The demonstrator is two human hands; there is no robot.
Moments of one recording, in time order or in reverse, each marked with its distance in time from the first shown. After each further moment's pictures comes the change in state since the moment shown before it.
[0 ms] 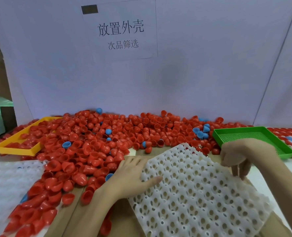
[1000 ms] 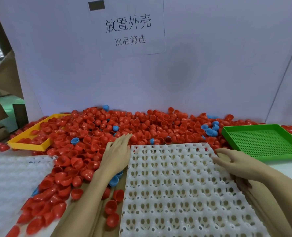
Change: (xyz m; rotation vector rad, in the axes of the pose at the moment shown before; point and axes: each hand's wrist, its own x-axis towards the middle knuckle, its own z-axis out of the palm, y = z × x) left_hand 0.038 -0.081 -0.002 0.004 0.436 -0.184; right_hand 0.036 0.013 0.074 0.459 0.470 -0.376
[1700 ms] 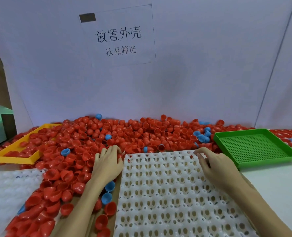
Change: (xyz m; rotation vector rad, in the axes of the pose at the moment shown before) left_hand 0.009 -0.007 0.008 0.060 0.031 -0.096; right_hand 0.003 -0.036 0.034 -0.064 0.529 -0.195
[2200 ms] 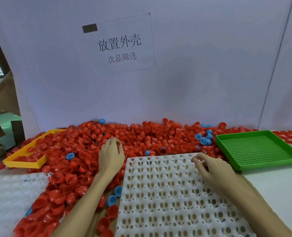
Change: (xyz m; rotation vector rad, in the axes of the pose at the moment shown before) left_hand 0.021 0.022 -0.017 -0.215 0.292 -0.059; right_hand 0.000 0.001 0.011 0.043 -0.071 0.018
